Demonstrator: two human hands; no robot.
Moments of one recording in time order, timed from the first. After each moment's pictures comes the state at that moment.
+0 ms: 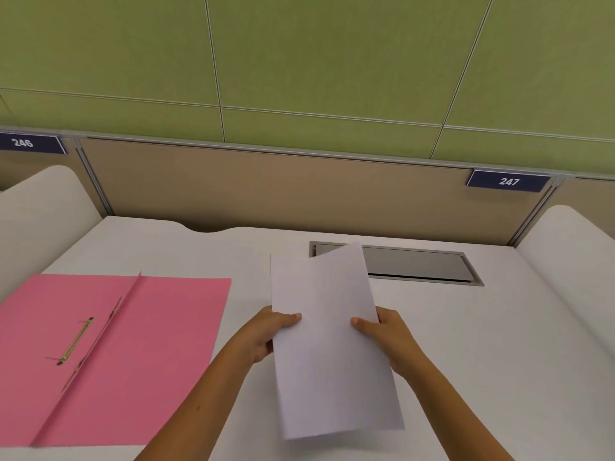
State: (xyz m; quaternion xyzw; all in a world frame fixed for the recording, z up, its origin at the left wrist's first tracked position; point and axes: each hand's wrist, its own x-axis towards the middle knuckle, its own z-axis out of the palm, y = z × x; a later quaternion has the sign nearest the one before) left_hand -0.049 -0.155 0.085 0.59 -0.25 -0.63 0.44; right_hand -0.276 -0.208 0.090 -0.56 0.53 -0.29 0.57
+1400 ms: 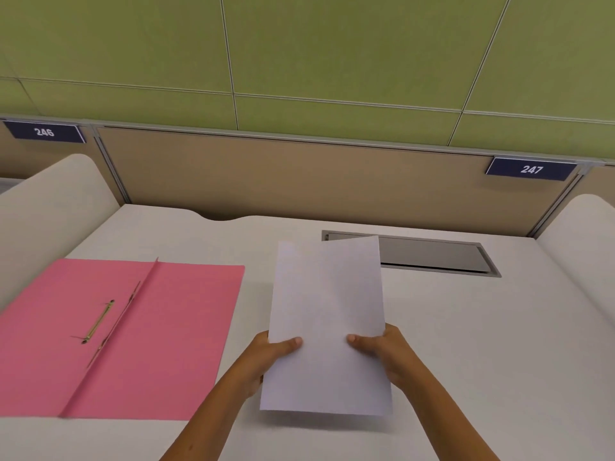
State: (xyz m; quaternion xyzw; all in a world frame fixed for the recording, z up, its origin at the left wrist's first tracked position) left_hand -0.042 -0.099 0.031 0.62 -0.26 -0.60 0.43; right_hand -0.269 -0.192 0.036 -0.46 0.51 -0.27 0.67
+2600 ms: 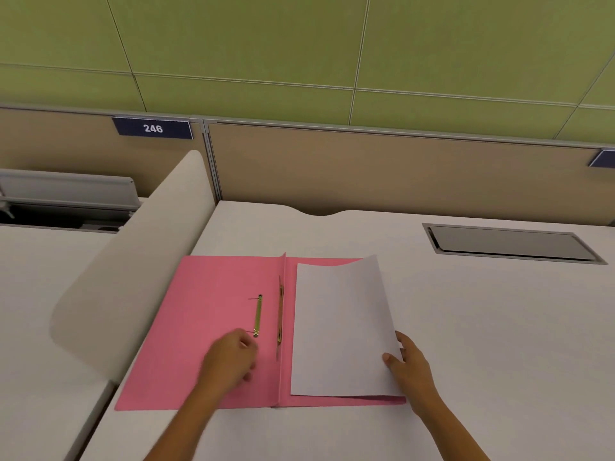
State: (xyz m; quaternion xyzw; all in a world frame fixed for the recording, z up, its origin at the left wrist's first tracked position) left_hand 0.308 0.050 0.027 0.83 -0.36 -0.34 0.26; right_hand 0.012 -0.040 -0.014 -0.54 0.66 -0.26 0.46
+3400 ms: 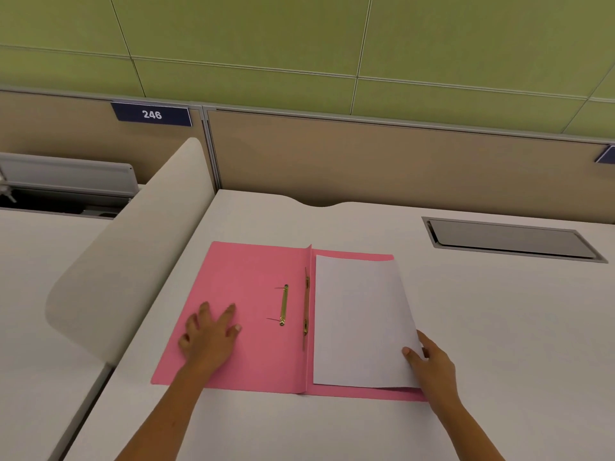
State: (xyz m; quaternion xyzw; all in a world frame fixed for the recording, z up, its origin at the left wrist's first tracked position) left_hand 0.339 0.038 -0.019 0.89 -0.43 -0.18 0.04; right_hand -0.034 -0.045 -0.016 -0.53 0.71 -0.25 0.39
